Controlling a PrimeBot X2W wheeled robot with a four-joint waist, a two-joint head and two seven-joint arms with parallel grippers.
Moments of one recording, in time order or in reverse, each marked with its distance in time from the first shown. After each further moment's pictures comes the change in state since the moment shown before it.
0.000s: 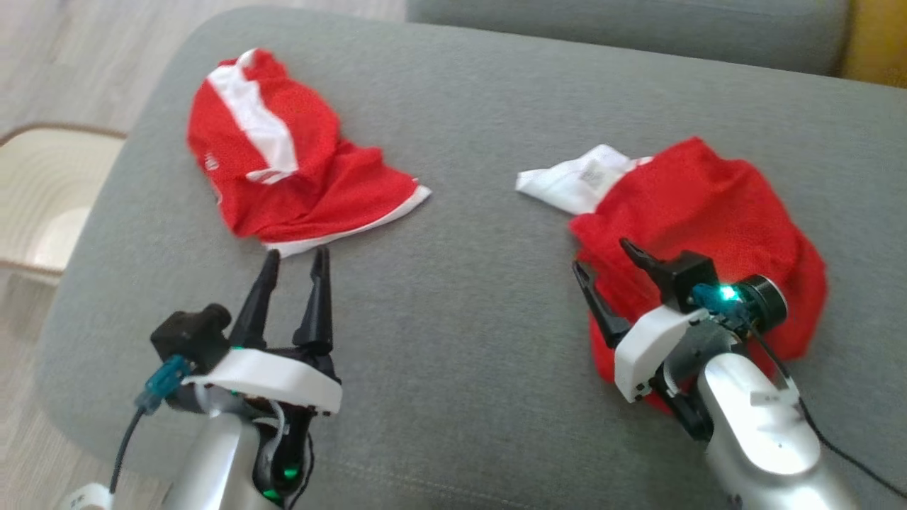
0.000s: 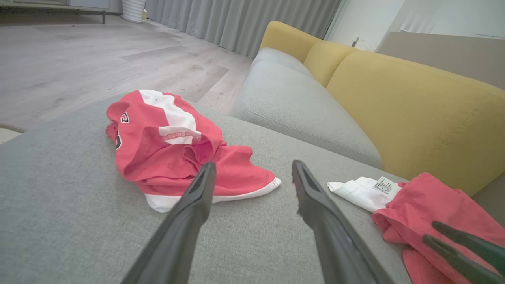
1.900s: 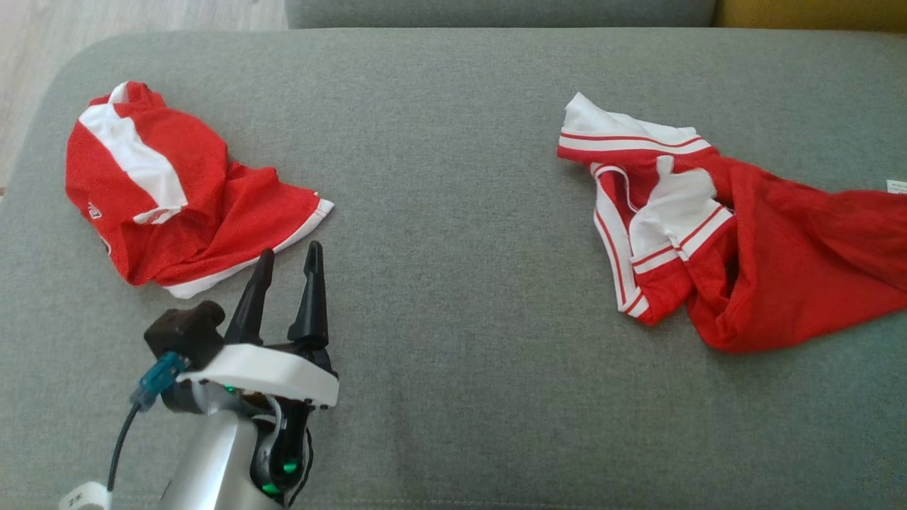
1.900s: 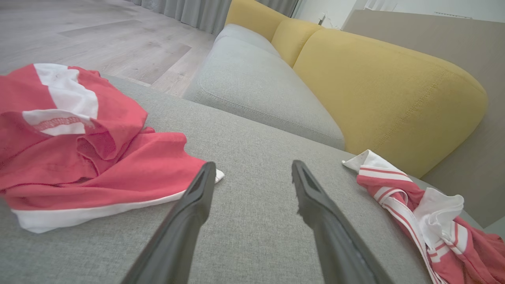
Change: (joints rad) left arm -0.009 -0.004 -0.008 0.005 -0.043 0.034 0.000; right arm -0.181 -0.161 -0.884 0.112 -0.077 0.000 -0.023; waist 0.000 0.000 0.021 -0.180
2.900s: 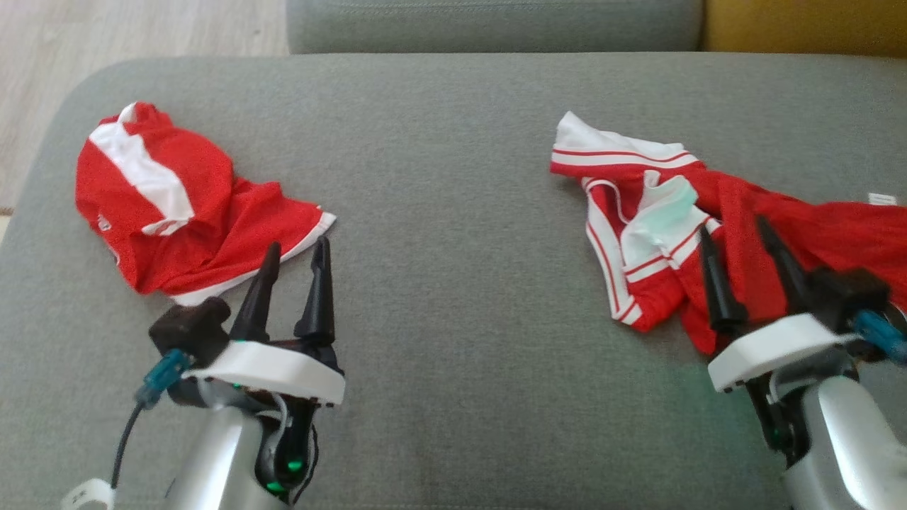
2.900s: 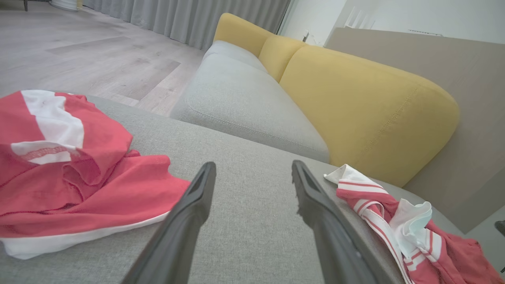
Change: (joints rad) left arm -0.004 0.000 -0.010 -0.018 0.000 -0.007 0.000; right arm 0.361 0.160 0.563 -0.365 0.181 0.000 -0.118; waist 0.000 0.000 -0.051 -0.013
